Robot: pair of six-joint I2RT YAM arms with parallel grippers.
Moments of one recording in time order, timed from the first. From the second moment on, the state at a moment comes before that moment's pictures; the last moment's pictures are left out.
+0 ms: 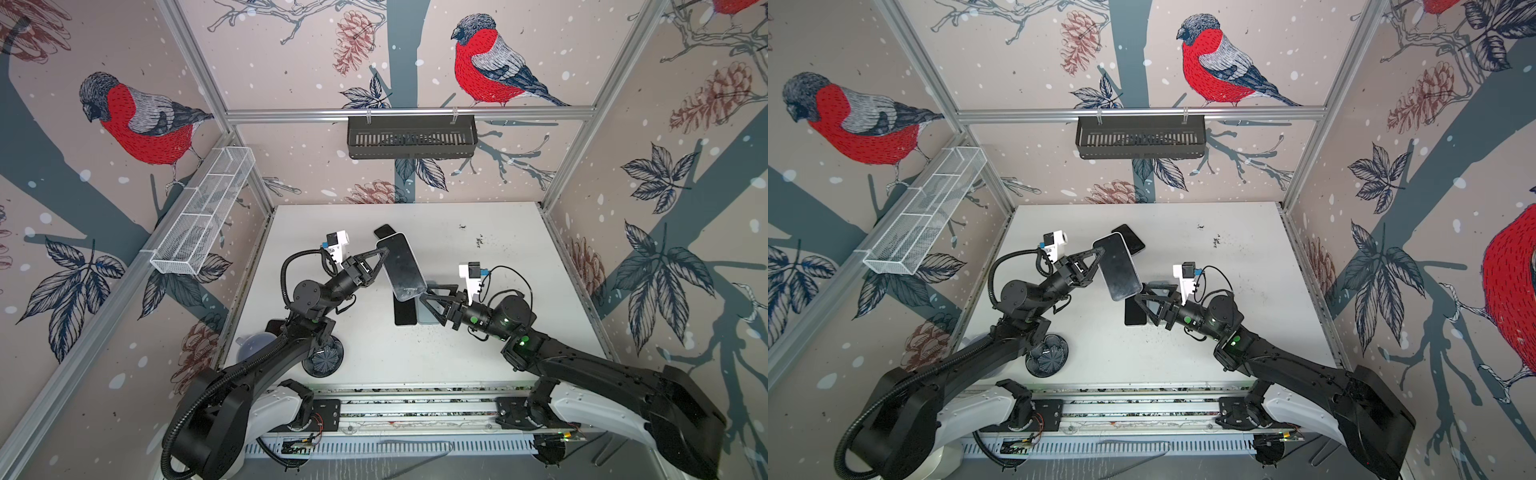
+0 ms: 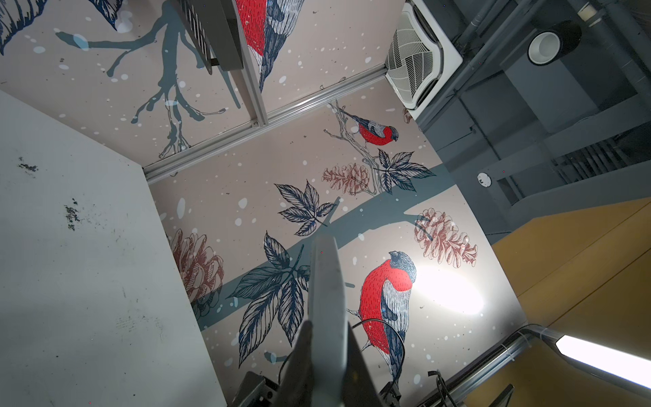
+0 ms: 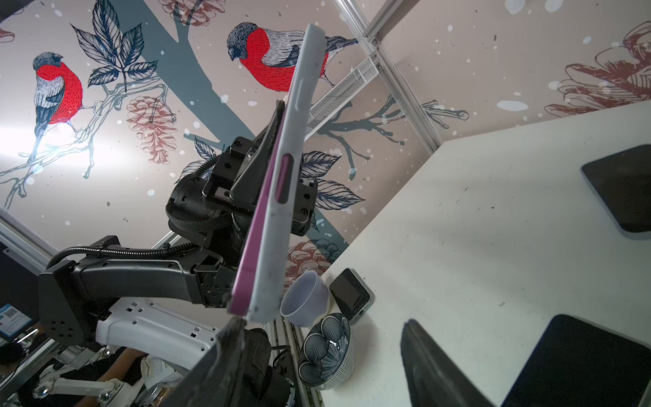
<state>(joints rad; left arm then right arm) -0.46 1.13 0.48 1.09 0.52 -1.43 0.82 1.02 0.38 0.77 -0.37 0.71</state>
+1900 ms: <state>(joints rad) -0.49 1.35 0.46 1.09 0.50 -1.35 0.71 0.94 0.32 0.73 -0.43 0.97</state>
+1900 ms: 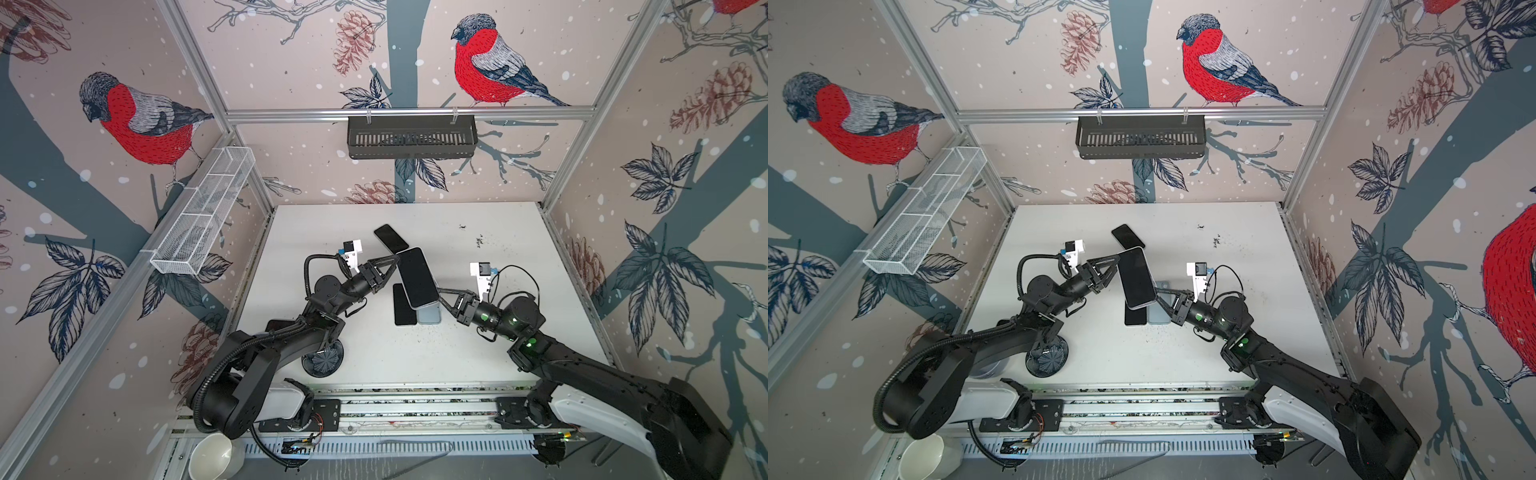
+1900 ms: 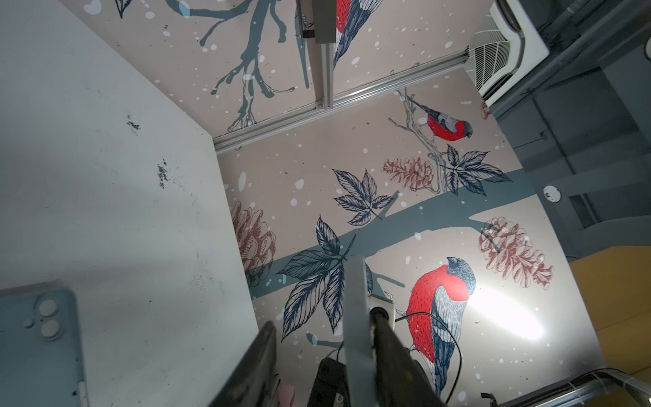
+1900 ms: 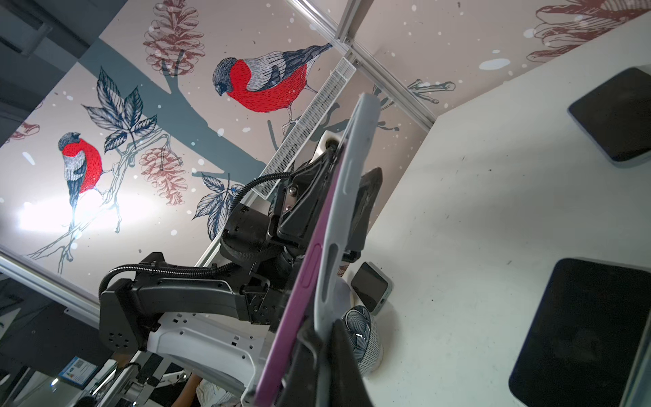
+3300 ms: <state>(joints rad) -1.15 1.53 1.14 -0.21 -0.24 -0.08 0.47 0.72 0.21 0.31 -0.40 1.05</state>
